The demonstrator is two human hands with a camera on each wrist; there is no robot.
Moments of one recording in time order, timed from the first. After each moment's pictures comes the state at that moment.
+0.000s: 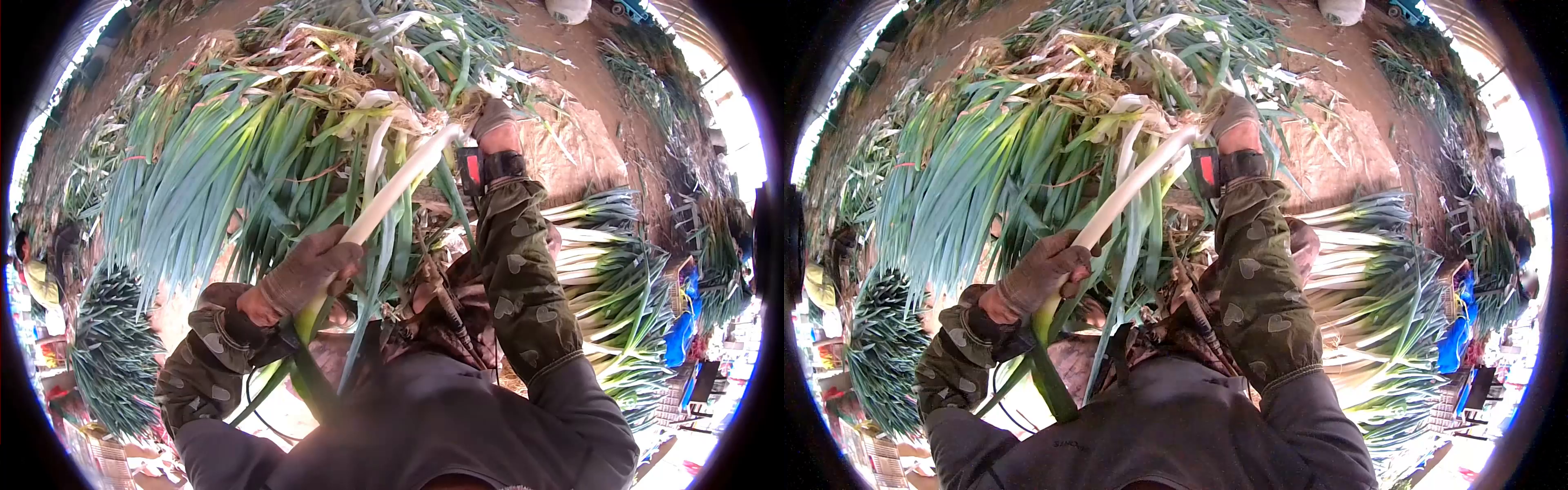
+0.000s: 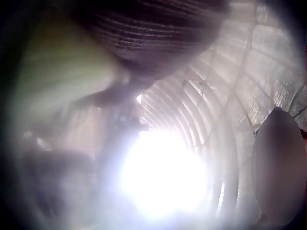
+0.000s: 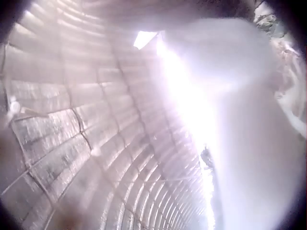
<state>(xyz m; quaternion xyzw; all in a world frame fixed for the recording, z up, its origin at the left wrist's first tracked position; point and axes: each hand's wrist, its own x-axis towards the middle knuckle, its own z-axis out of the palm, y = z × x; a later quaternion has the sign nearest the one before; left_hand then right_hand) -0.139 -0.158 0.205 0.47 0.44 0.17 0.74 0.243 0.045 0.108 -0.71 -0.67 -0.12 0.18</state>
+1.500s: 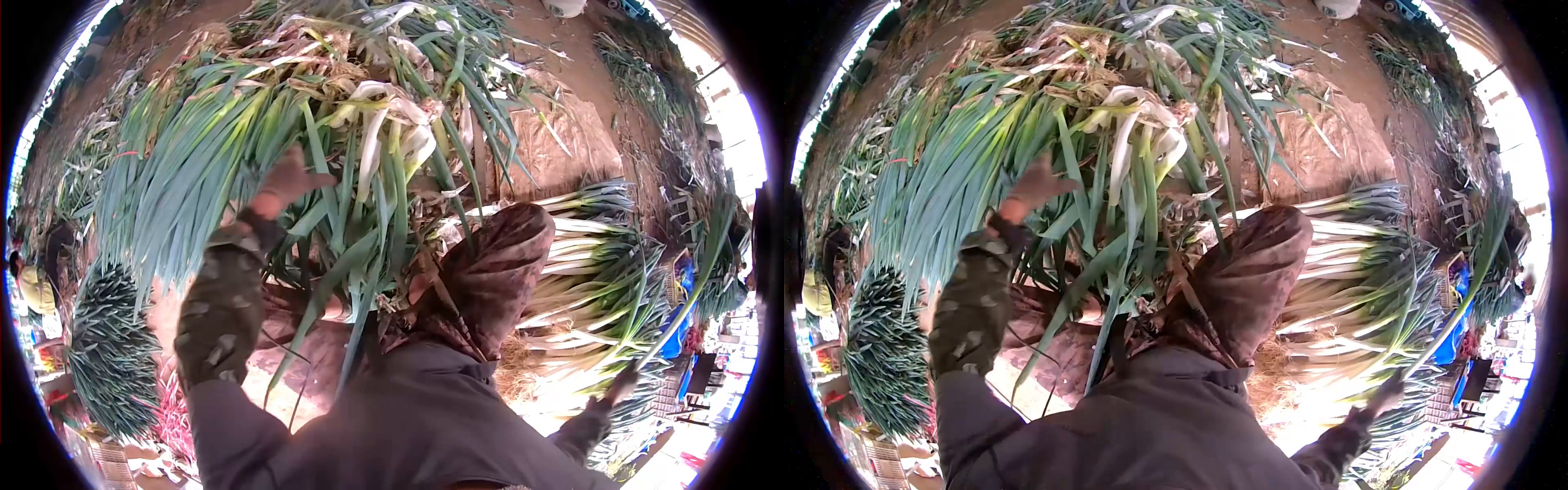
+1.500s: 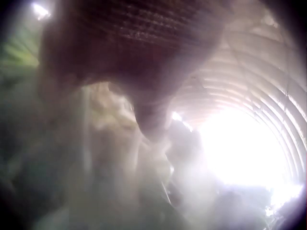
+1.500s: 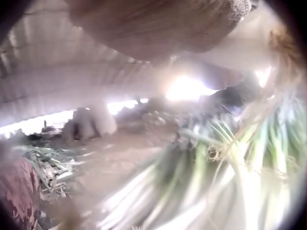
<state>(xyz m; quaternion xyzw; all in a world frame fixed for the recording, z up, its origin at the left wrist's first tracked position) -0.183 0.001 0.059 0.75 0.62 0.07 0.21 0.534 -0.608 0.113 -0.99 -0.01 -0.12 -0.01</state>
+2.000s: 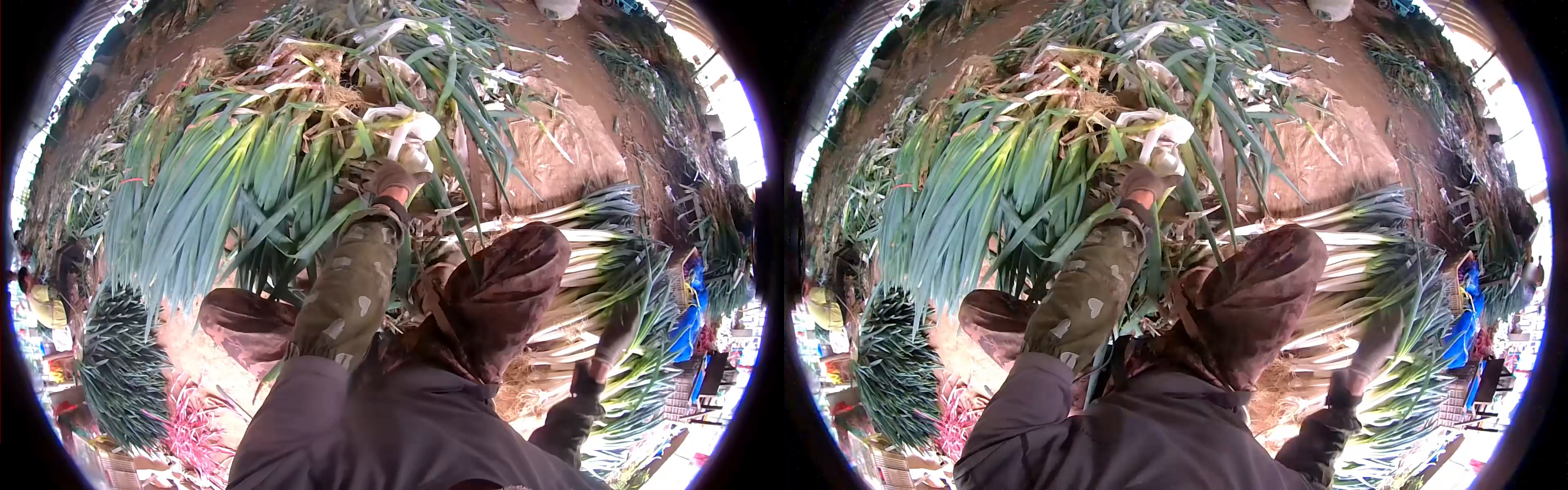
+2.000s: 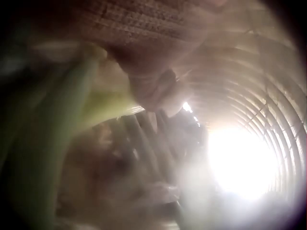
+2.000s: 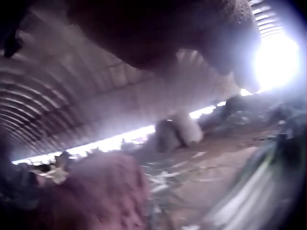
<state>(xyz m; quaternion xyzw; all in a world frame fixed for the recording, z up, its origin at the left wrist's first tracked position) 0.069 0.040 0.008 0.57 0.78 0.01 0.27 0.441 -0.406 0.079 -0.81 -0.31 -0.07 0.50</state>
